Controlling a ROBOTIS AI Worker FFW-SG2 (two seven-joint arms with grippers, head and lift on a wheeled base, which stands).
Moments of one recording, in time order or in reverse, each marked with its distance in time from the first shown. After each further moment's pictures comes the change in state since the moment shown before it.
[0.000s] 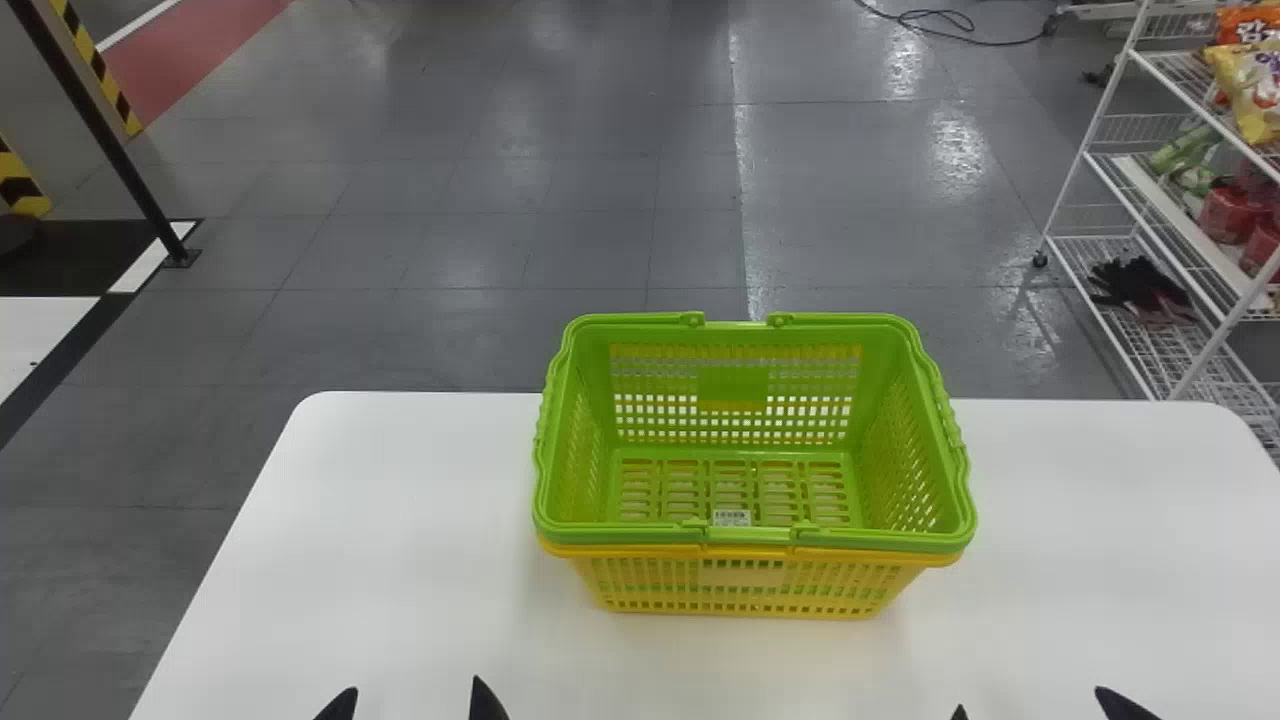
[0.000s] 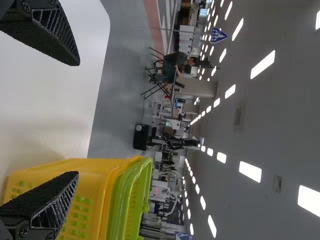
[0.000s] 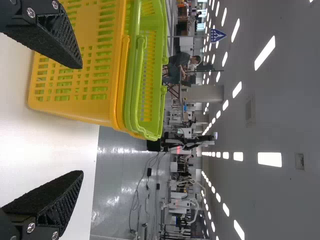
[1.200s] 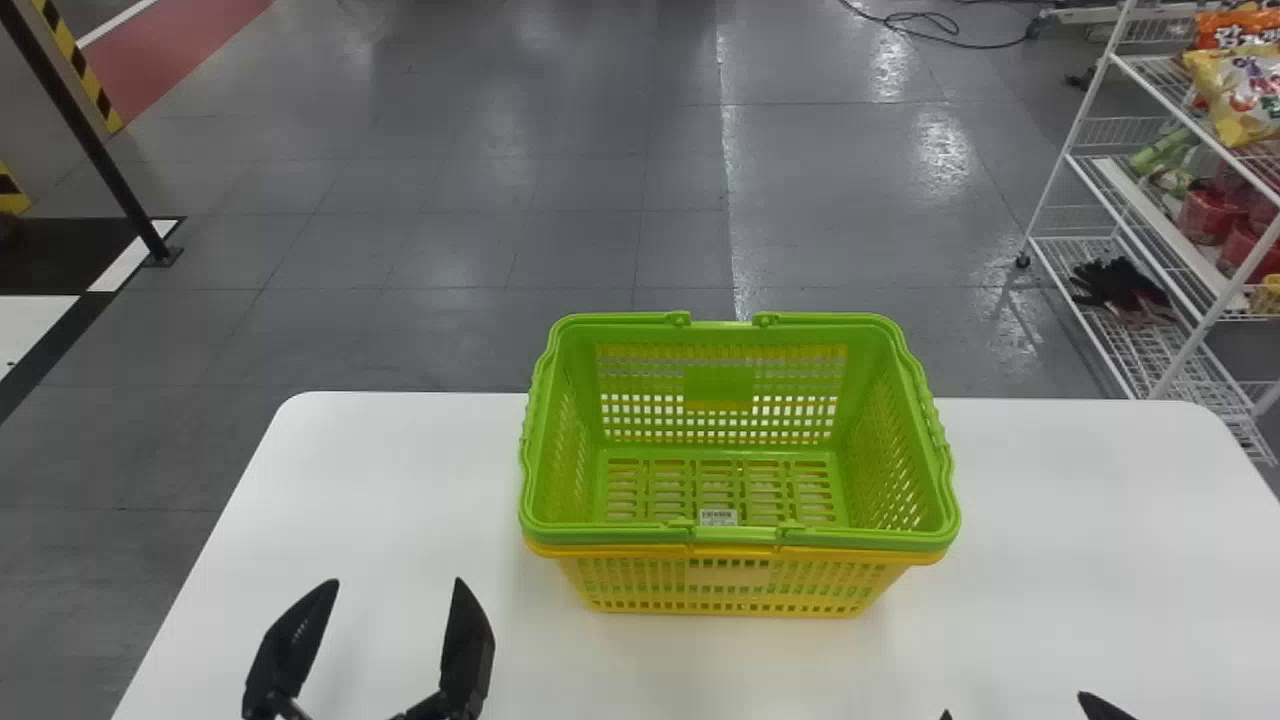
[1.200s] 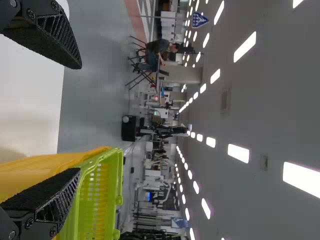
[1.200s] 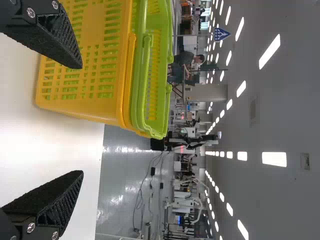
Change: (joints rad) left arm 0.018 0.057 0.109 -0.306 -0.039 0.309 -0.057; right arm 0.002 0.001 -0.006 0.009 0.000 0.010 0.000
